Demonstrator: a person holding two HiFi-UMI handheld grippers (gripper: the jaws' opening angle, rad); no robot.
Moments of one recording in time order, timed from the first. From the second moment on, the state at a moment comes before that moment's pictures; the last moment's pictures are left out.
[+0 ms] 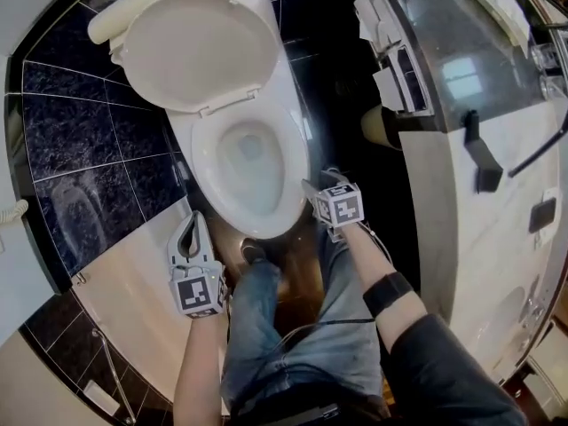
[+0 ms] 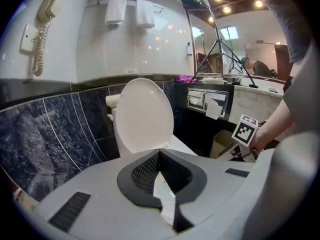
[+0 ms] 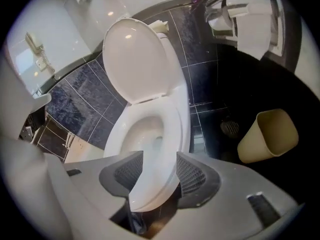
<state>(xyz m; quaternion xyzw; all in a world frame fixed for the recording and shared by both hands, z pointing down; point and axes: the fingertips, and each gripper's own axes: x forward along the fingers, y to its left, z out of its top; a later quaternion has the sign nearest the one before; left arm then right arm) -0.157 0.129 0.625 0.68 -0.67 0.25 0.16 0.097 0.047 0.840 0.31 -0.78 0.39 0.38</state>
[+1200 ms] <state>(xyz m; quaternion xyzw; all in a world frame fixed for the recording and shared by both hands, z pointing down) -0.139 0.140 0.719 0.66 -0.66 0.27 0.23 0.090 0.035 0.933 0.27 -0.71 0.61 0.22</state>
